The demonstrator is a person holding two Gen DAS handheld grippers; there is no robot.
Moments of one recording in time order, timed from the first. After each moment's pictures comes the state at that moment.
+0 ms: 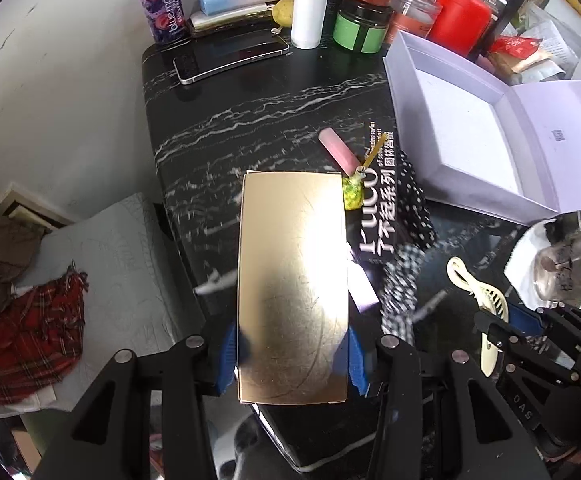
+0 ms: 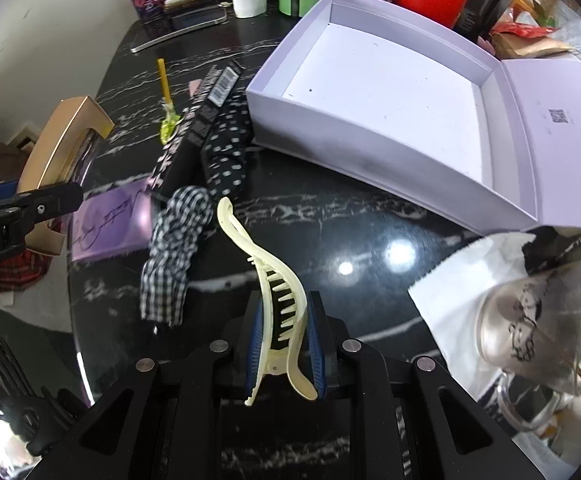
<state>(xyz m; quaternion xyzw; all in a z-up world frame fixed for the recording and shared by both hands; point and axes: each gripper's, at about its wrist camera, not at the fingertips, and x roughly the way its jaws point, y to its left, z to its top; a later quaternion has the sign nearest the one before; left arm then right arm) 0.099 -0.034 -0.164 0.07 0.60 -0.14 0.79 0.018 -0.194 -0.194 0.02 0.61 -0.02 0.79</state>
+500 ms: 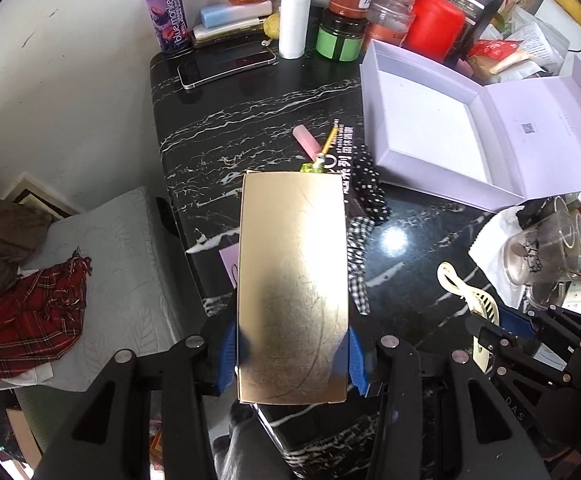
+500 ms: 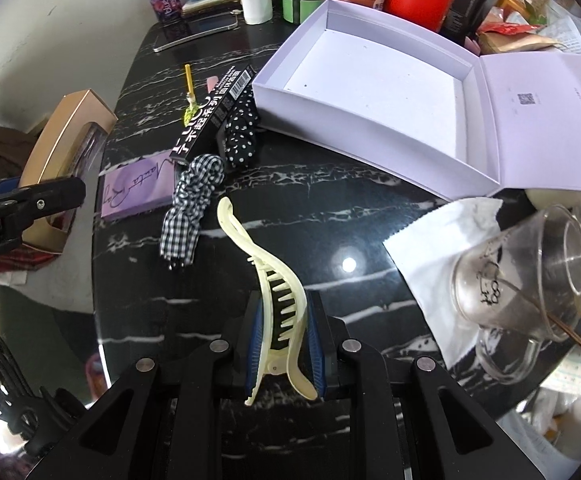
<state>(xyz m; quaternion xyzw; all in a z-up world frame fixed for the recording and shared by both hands) 0.053 -0.047 -0.127 0.06 0.59 -0.13 0.80 -0.016 -0.210 -0.155 0.01 0.60 0.00 0.80</state>
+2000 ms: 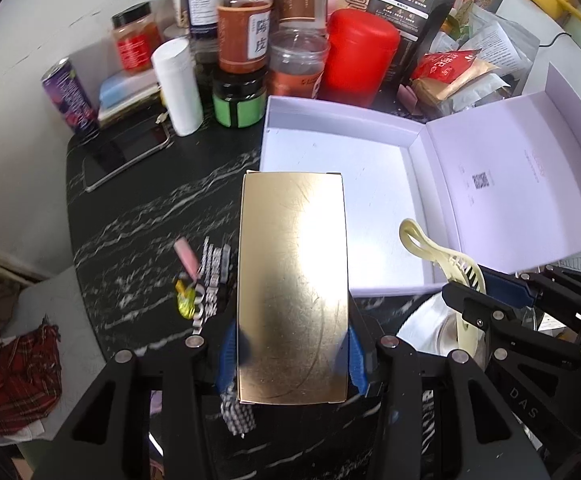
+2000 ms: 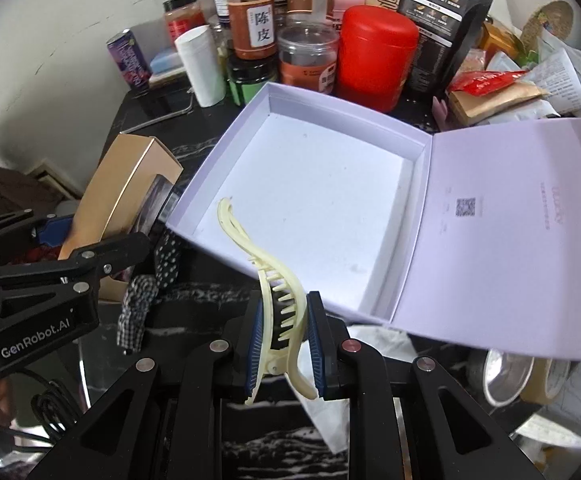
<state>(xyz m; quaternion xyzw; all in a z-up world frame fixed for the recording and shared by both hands) 0.122 -0.180 -0.102 0.07 0.56 -0.20 0.80 0.047 -0.319 -0.105 0.02 0.56 0.01 0.83</state>
